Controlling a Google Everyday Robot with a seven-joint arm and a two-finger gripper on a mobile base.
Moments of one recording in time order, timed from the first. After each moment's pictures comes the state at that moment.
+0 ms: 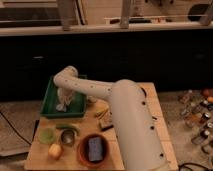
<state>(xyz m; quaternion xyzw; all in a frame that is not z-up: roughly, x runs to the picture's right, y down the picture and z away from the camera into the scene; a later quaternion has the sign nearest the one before) -0.233 0.095 0.918 -0.19 -0.27 -0.50 0.80</state>
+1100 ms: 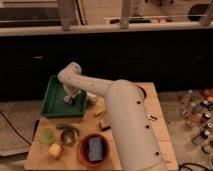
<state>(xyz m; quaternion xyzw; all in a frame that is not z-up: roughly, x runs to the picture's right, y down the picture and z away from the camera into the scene) -0.230 0.050 0.952 -0.17 -0.20 -0.46 0.85</state>
